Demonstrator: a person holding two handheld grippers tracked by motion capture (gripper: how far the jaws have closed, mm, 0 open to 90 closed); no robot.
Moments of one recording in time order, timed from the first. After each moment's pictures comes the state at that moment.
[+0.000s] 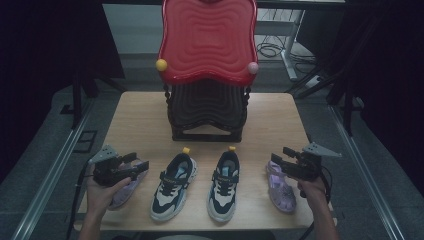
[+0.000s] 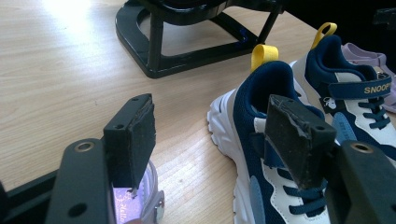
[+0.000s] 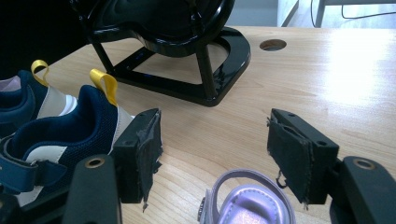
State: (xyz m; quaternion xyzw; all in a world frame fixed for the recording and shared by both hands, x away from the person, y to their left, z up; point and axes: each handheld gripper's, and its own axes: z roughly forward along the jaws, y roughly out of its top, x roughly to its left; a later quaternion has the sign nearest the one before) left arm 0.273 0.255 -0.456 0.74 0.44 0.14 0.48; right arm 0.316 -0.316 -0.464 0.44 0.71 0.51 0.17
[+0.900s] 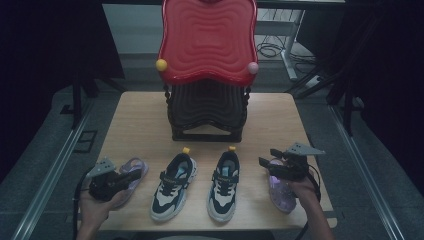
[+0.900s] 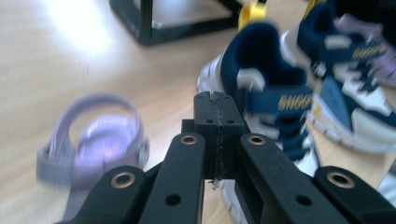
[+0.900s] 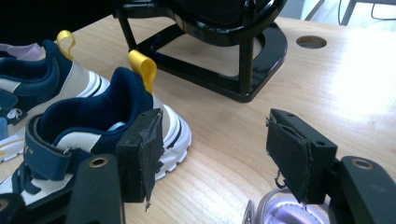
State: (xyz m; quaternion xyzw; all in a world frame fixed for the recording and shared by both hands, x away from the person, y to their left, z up) left arm 0.240 0.260 -0.471 0.76 0.45 0.12 0.45; right arm 0.314 -0.279 -0.460 0.40 0.76 0.48 0.17
